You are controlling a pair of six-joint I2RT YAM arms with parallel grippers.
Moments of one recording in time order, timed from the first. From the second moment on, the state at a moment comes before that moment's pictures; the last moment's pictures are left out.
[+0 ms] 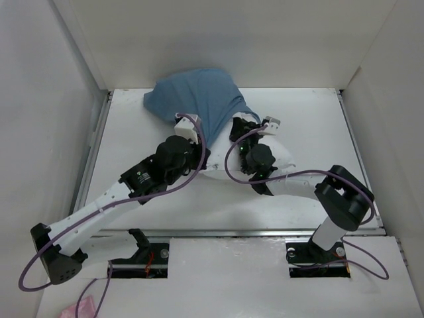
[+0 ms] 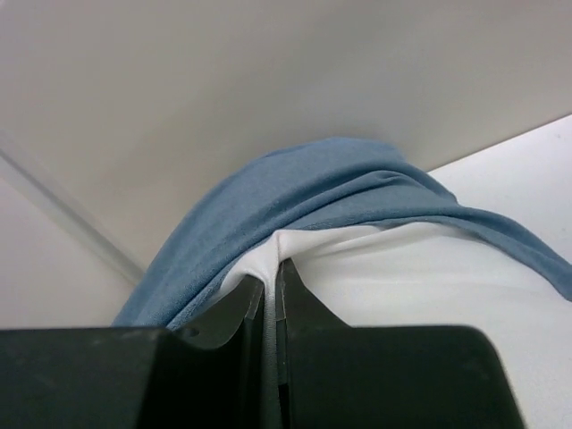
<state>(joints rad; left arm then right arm) -0.90 1.03 1.05 -0.42 -0.30 -0.49 0.83 1.64 0.84 1.16 0.79 0.35</state>
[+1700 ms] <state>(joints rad) -0.91 1.63 1.48 -0.75 -0.61 -0.62 0.41 1.33 0.83 0.08 0.12 0.46</state>
